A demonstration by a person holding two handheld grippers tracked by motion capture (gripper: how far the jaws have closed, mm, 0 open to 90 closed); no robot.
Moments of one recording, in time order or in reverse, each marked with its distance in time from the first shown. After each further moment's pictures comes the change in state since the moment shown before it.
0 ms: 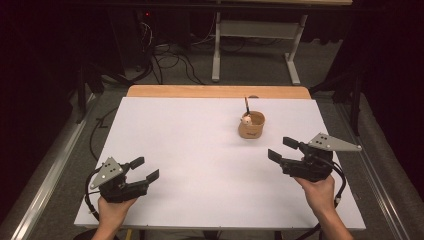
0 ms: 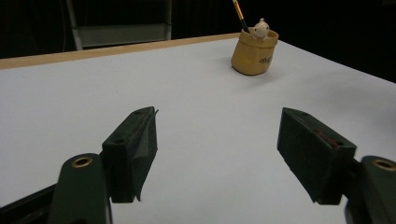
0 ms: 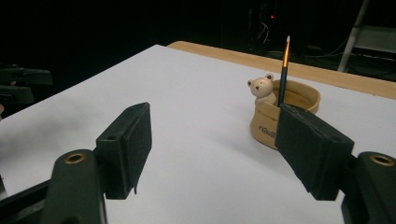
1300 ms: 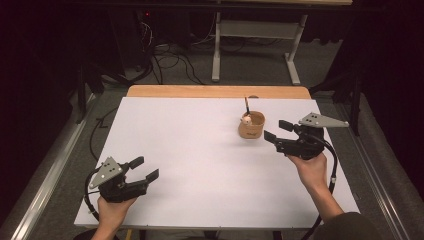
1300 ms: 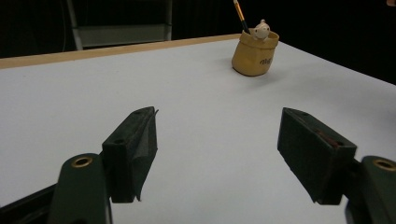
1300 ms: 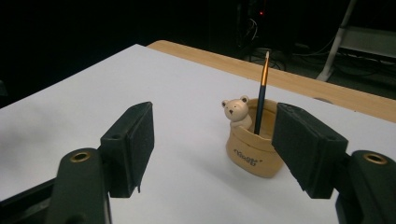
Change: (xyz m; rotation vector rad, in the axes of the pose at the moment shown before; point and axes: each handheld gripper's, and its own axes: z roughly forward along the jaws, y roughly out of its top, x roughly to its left) left arm 0.001 -0.001 0.000 0.000 0.000 -0.004; right arm -0.023 0.029 0.034 0.030 -0.040 -0.028
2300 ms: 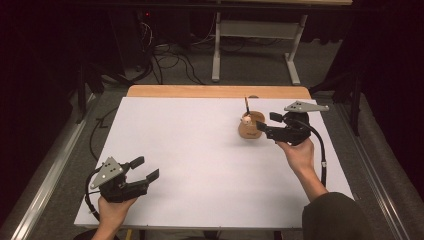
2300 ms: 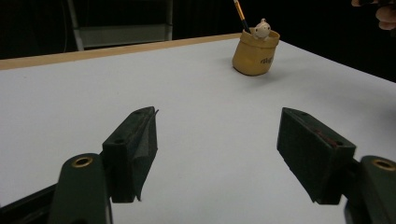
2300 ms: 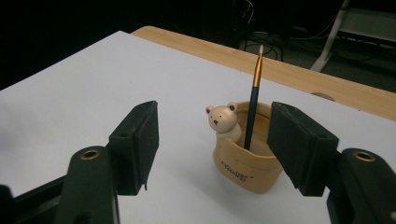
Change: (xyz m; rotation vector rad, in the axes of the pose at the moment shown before) left arm -0.001 0.000 0.001 0.000 0.003 0.004; right arm -0.015 0.014 0.044 0.075 -0.027 0.007
